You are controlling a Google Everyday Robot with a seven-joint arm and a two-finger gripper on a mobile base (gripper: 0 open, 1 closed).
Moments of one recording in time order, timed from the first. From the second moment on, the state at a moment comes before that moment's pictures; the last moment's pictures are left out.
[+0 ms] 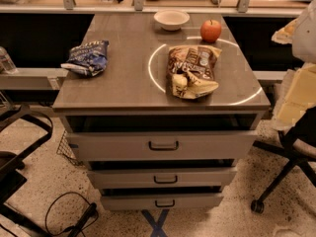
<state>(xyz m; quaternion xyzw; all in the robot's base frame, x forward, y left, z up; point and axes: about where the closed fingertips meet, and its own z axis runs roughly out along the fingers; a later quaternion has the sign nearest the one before) 0.438 -0.214 0.985 -0.60 0.78 -0.04 0.17</state>
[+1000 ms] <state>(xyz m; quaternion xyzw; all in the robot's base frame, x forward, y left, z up) 0.521 -0.233 1.002 -0.53 0.79 -0.04 0.29</state>
